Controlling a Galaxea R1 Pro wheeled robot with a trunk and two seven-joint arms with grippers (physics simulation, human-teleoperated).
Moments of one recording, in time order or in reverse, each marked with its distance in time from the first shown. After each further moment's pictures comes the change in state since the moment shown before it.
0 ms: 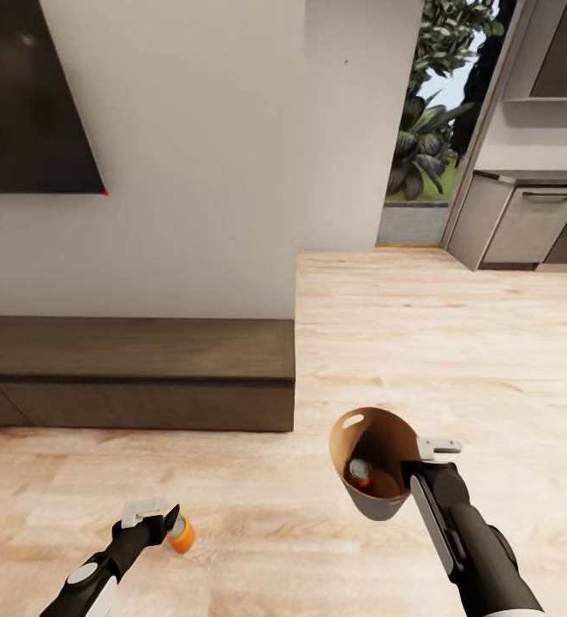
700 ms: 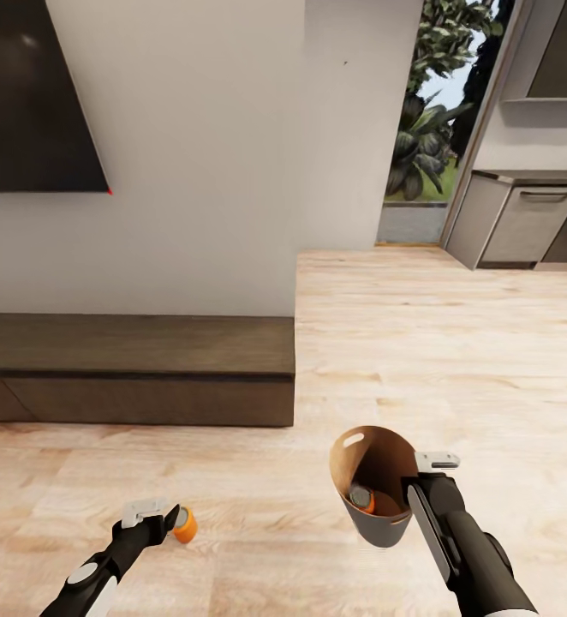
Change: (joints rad) left arm 0.000 0.000 0.000 0.000 0.000 0.000 0.000; right arm 0.002 0.000 0.000 0.097 0.007 0.002 0.000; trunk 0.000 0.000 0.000
